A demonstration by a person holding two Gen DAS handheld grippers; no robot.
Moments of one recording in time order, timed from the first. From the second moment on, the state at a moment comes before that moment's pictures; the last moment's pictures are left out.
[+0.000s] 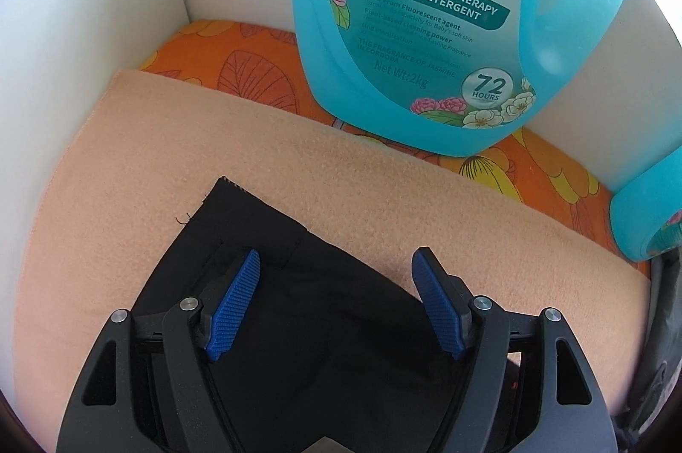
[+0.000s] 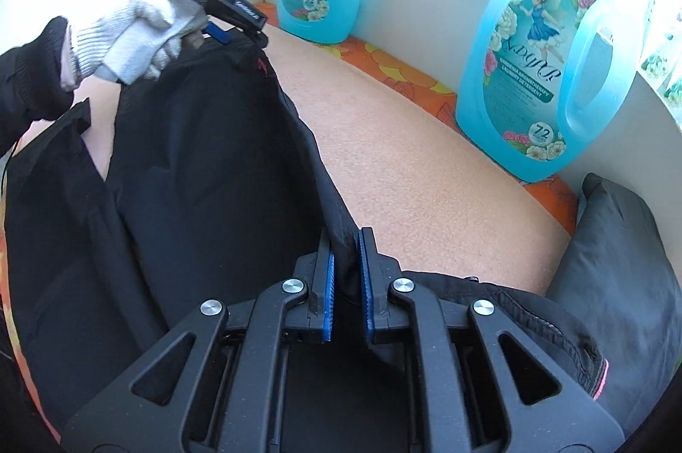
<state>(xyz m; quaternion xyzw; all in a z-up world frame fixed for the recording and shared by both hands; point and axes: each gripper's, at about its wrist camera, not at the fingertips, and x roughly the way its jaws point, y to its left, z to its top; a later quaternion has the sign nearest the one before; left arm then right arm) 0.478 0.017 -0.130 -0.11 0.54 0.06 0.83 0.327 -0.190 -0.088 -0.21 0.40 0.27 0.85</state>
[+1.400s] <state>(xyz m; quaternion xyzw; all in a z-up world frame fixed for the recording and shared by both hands) 0.289 0.087 0.006 -0.18 0.33 -0.04 0.92 0.194 -0.160 -0.009 -0.24 0.30 0.18 0.91</state>
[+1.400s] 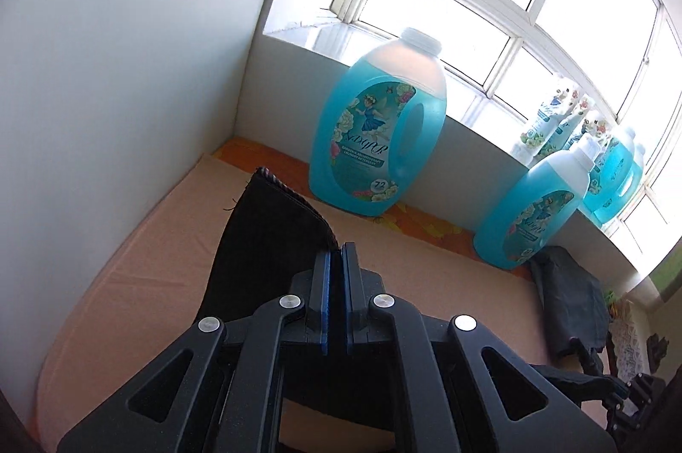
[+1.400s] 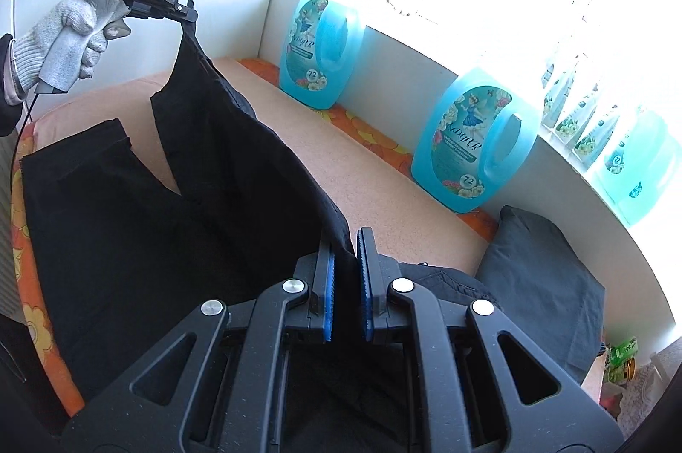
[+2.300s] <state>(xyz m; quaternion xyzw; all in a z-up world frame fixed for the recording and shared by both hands) 0.074 0.112 -0.087 -0.24 0.35 -0.08 0.90 0.030 -0.165 -0.071 -0.19 0.33 0.16 0.91</state>
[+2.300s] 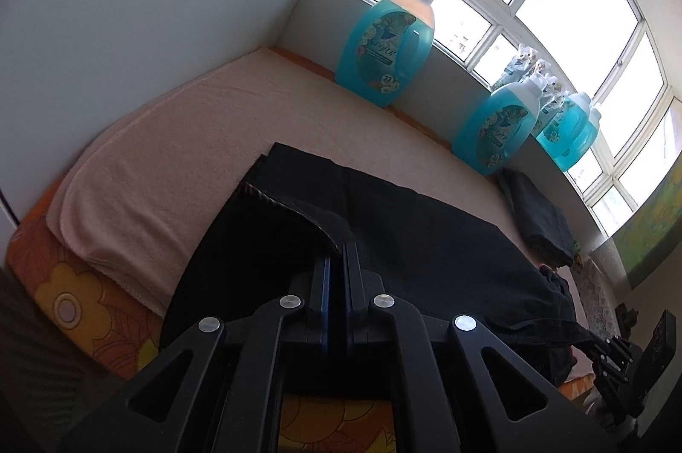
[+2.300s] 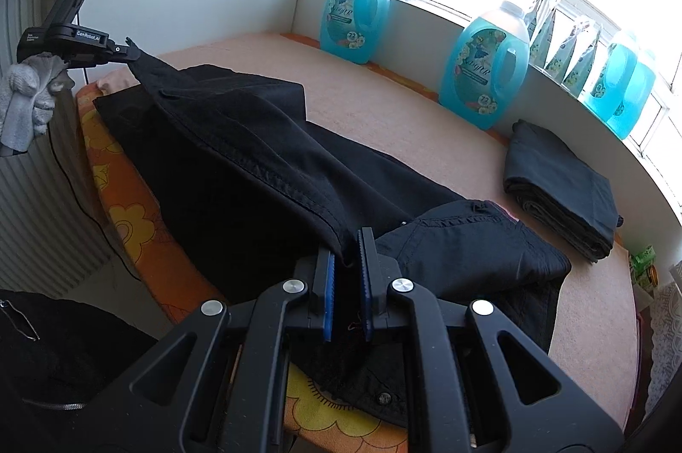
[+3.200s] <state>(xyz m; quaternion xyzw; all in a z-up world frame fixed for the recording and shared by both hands) 0.029 0.123 -0.128 -0.26 0.38 -0.05 0.89 0.040 -0.158 -0.118 -0.18 0.39 0.16 0.89</state>
